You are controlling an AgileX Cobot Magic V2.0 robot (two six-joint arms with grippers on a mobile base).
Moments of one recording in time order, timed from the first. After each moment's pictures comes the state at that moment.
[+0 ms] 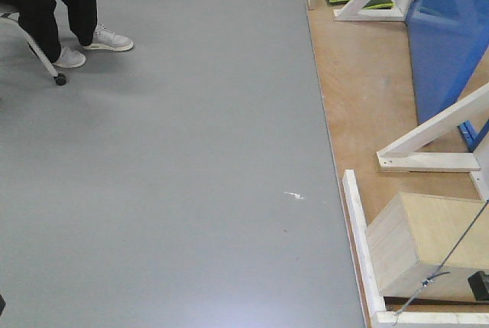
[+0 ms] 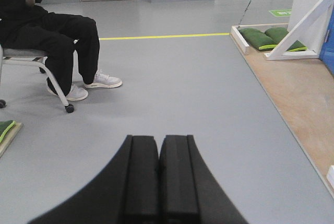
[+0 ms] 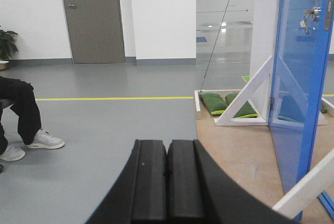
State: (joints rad) left arm 0.00 -0.01 0.03 0.07 0.28 -0.02; right arm 0.04 0.02 0.03 -0.04 0.05 0.07
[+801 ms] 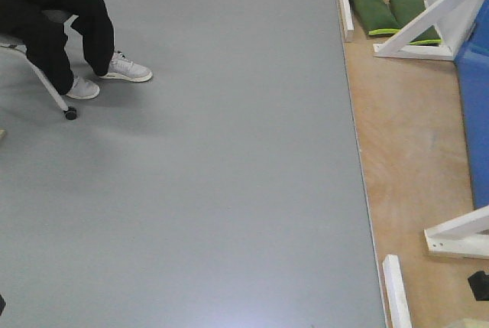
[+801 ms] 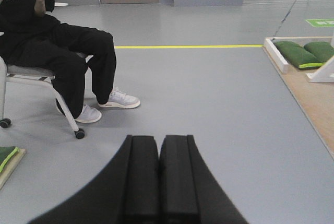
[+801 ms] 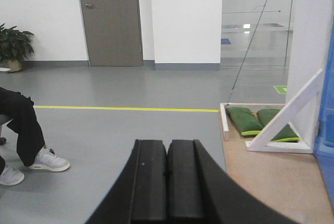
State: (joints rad) left arm 0.00 -0.01 0.03 0.07 0.28 -0.02; right arm 0.04 0.02 0.03 -0.04 0.05 0.07
